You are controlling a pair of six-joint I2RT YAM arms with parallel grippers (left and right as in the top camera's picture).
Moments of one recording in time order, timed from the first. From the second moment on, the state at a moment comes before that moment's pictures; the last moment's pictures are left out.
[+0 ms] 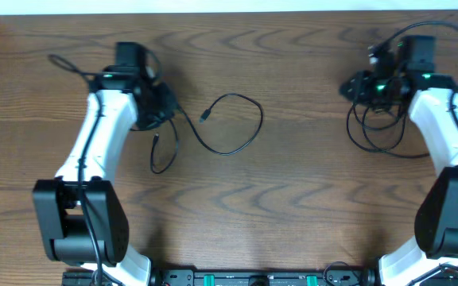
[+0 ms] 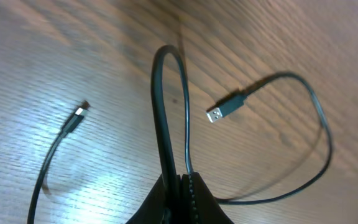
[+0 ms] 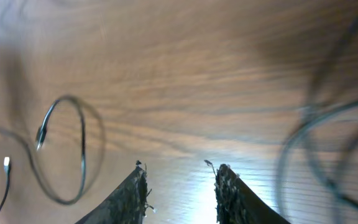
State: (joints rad) left arm -0.04 1.76 1.38 -0.88 0.20 -0.54; right arm -0.07 1.80 1.34 -0.62 -0.46 0.22
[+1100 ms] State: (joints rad) left arm -0.41 1.89 1.38 -0.62 -0.03 -0.56; right arm 0.33 2.21 1.24 0.02 -1.03 0.47
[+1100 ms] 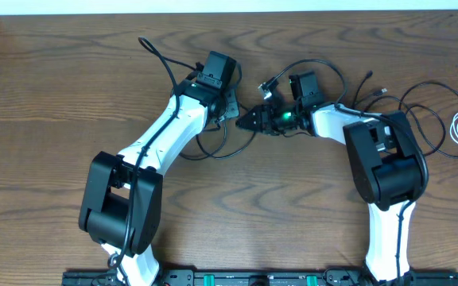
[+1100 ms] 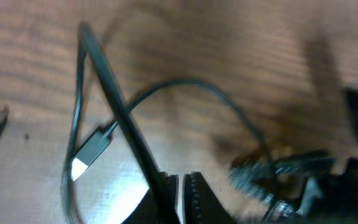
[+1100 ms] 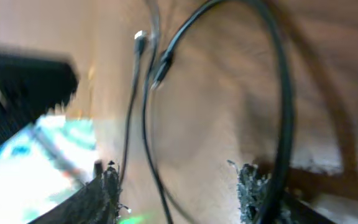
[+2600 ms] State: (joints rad) left arm -0.10 1.67 1.35 -0.83 -0.04 -0.56; right arm 0.53 2.21 1.25 0.24 -0.38 0.48
